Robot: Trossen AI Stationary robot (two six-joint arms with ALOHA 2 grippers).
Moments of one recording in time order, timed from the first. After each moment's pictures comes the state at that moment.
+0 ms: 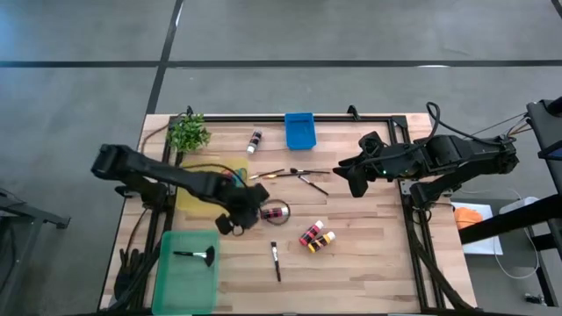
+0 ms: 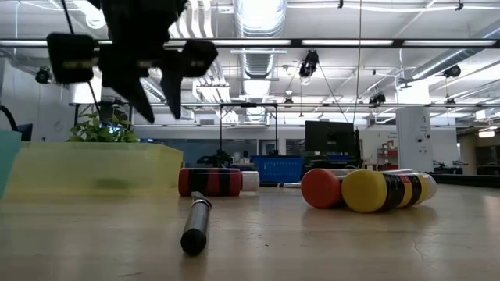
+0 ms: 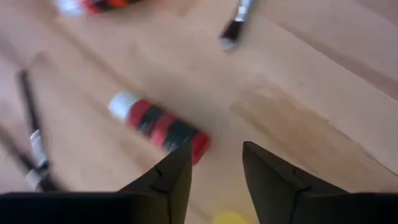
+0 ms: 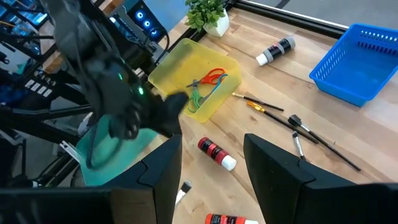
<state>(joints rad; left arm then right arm) -0.18 1.55 1.03 -0.62 0.05 0.78 0.23 1.18 1.45 -0.90 0.42 0.94</state>
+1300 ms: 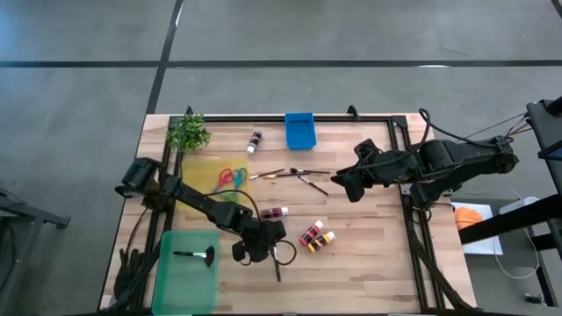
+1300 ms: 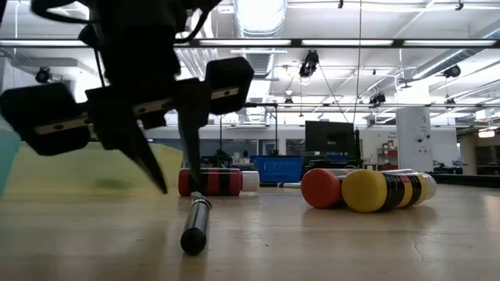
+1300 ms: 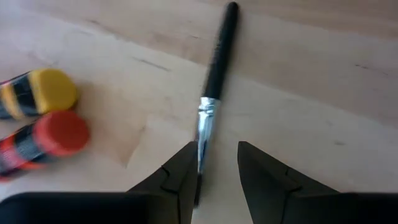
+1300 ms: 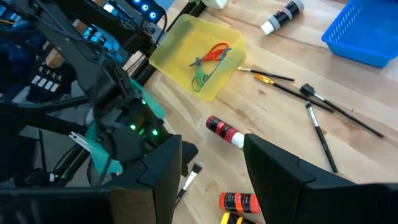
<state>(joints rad) -0.33 1.86 1.00 -0.14 0.19 0.86 0.25 1.18 1.39 -0.88 0.36 1.06</state>
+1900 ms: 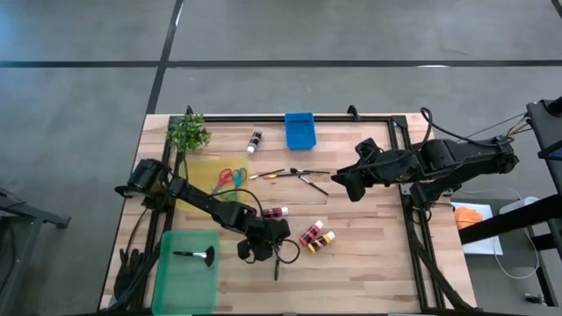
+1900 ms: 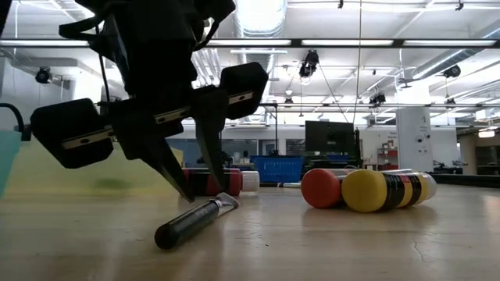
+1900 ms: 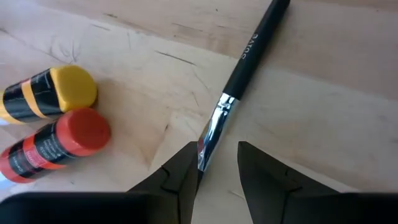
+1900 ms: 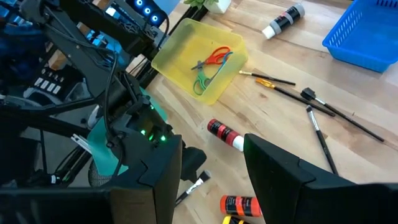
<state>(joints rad) -0.30 1.90 1.03 -0.10 0.17 0.90 0.25 1.18 1.40 -0.88 0.36 1.05</state>
